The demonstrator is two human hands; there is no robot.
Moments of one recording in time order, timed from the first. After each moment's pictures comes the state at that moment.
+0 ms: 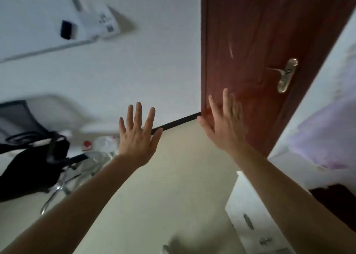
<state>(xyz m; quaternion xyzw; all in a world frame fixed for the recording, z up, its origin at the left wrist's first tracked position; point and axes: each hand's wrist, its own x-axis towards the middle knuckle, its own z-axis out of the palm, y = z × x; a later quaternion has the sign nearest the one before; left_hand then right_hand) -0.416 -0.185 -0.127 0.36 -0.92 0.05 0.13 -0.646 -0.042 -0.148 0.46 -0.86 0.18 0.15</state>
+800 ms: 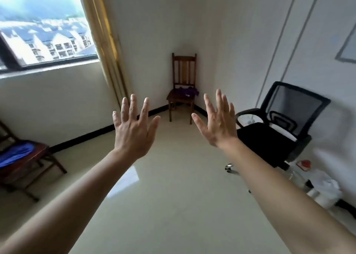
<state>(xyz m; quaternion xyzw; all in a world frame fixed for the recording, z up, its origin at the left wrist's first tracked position) 0.456 -0.065 -0.069 0.85 -0.46 0.16 0.20 0.286 -0.254 -0.086 0.89 -0.38 0.26 0.00</state>
